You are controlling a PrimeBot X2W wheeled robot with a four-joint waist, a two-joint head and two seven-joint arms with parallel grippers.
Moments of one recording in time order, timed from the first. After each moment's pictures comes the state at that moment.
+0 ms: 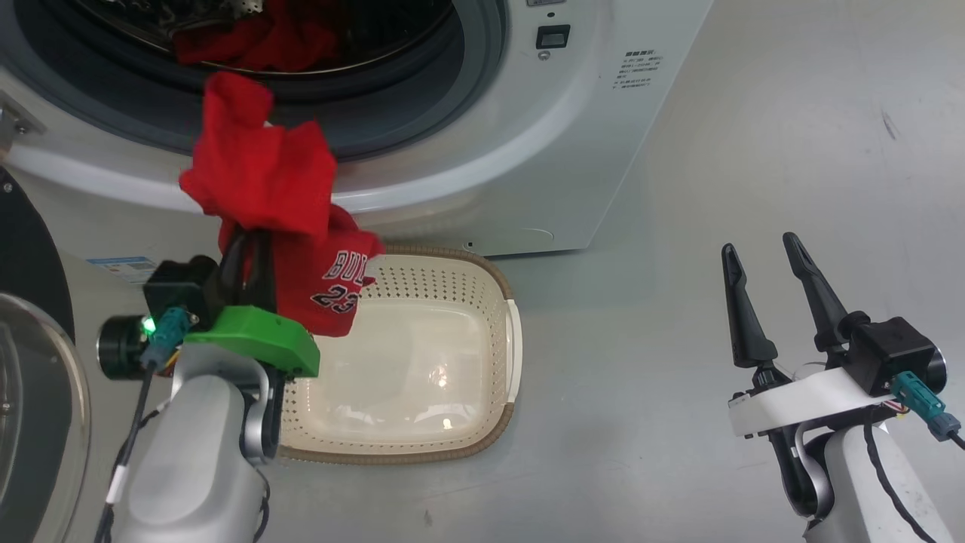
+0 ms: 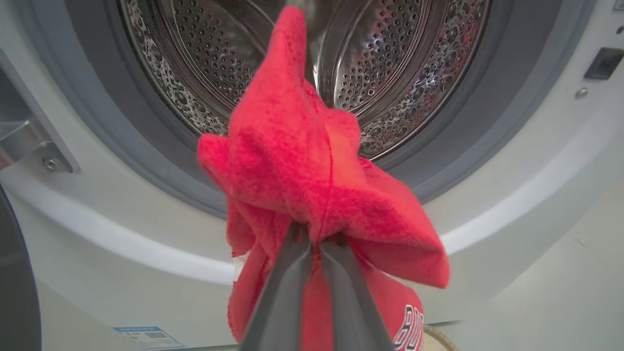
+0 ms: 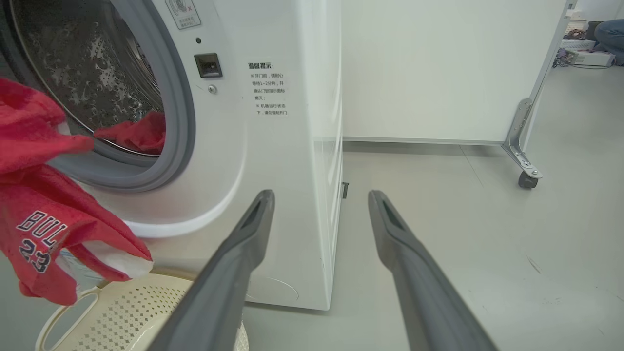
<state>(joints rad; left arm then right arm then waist) -0.48 0.03 -0.20 0.49 -0.35 0.05 -0.25 -0.13 -0.07 0.10 0.11 0.22 0.10 -0.26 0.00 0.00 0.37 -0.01</state>
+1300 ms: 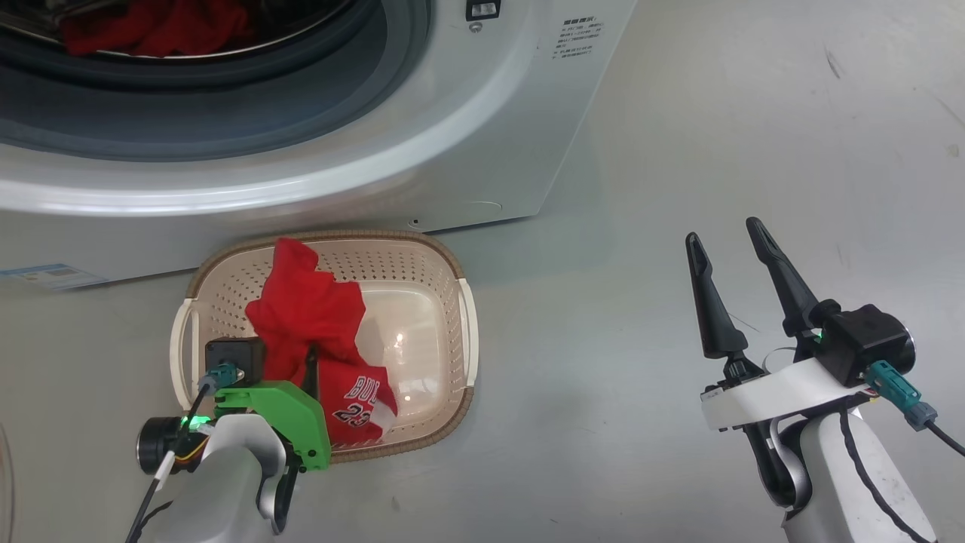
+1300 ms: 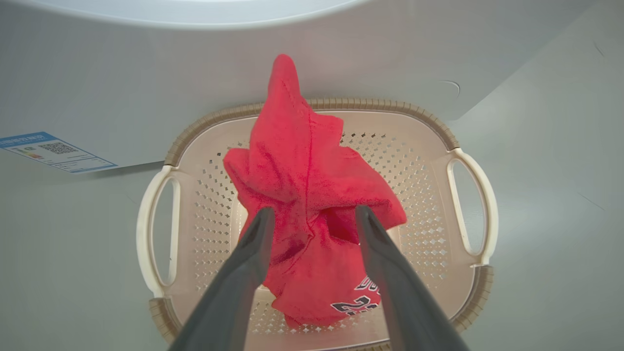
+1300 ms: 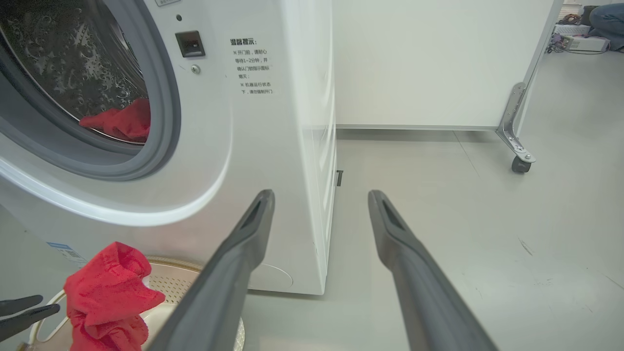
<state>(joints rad) -0.46 0.03 -0.35 0.87 -0.47 0.05 -0.13 -0.16 -0.06 0.17 0.10 0.23 0.12 -0.26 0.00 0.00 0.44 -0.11</state>
